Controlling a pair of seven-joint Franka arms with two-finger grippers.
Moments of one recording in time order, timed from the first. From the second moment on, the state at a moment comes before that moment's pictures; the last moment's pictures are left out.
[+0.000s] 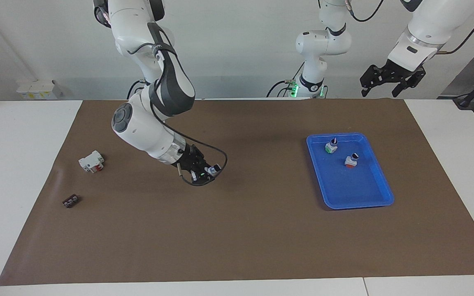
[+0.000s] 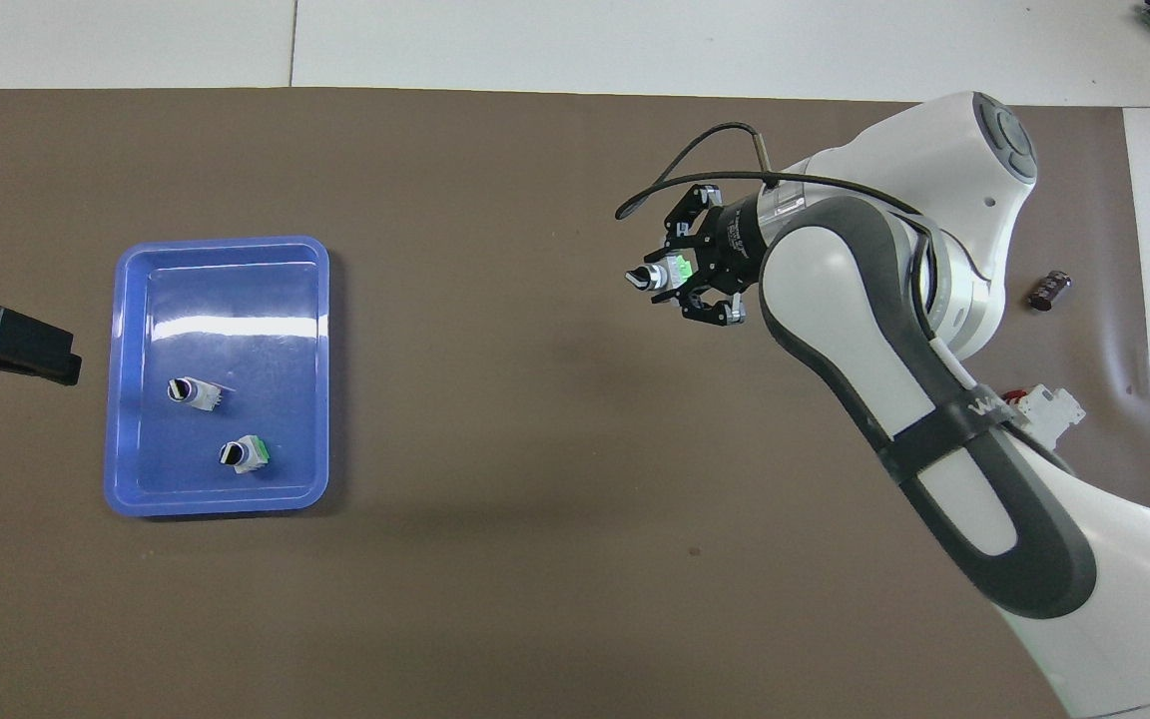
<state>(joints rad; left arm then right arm) -0.05 -0.01 -0.03 -1.47 -0.01 1.35 0.01 0.24 0.41 0.07 -1.56 0.61 2.03 1.43</state>
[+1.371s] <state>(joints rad) -0.05 -0.06 -0.03 -1.64 -0.47 1.50 -0.51 0.36 0.37 0.34 -1.50 0.64 2.26 2.01</state>
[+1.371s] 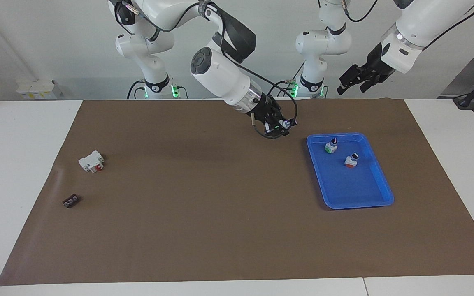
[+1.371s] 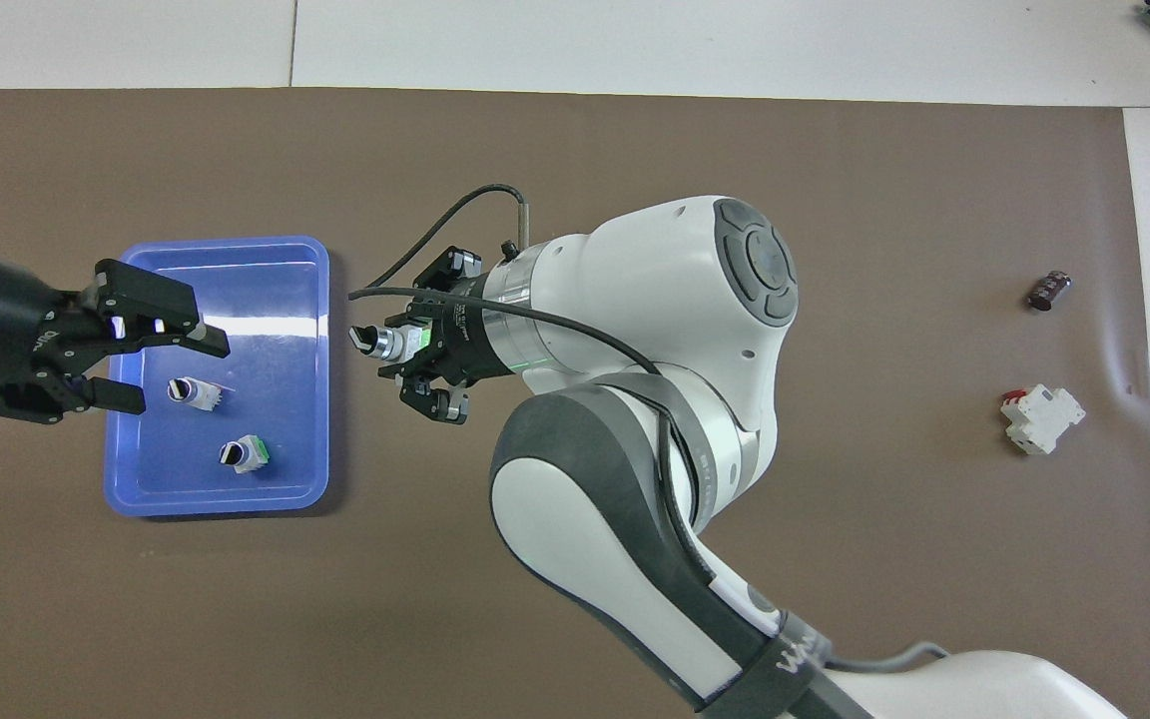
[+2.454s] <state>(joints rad) -0.08 -0.06 -0.05 -1.74 -0.71 1.71 -0.67 0.38 0.35 0.34 -1.49 0.65 2.30 2.01</state>
